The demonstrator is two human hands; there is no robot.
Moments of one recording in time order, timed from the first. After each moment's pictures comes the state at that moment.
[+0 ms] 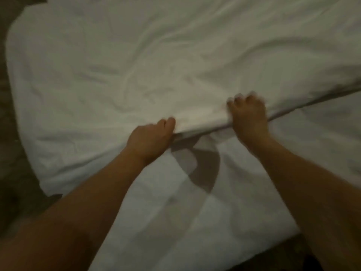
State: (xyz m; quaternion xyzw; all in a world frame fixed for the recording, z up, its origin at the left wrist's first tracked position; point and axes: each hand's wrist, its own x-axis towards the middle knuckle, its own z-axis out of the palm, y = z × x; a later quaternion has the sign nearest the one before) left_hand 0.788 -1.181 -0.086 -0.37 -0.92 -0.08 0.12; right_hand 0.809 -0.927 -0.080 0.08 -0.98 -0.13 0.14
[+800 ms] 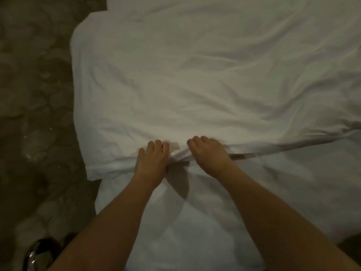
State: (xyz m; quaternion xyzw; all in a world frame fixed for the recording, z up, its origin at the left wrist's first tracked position) left_hand 0.842 -1.299 -0.119 -0.18 -0.98 0.03 -0.07; right_hand 0.836 -1.122 -0.103 0.28 -0.95 0.02 0.14
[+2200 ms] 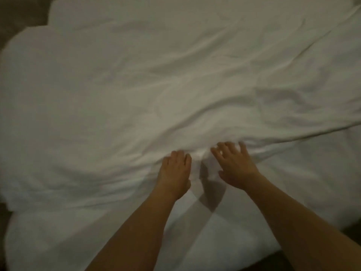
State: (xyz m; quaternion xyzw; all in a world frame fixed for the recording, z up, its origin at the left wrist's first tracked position) left_hand 0.858 -0.991 -0.075 -0.24 -0.95 0.00 -0.21; right_hand 0.858 -0.805 -0.071 0.13 -0.96 -0.18 -0.19
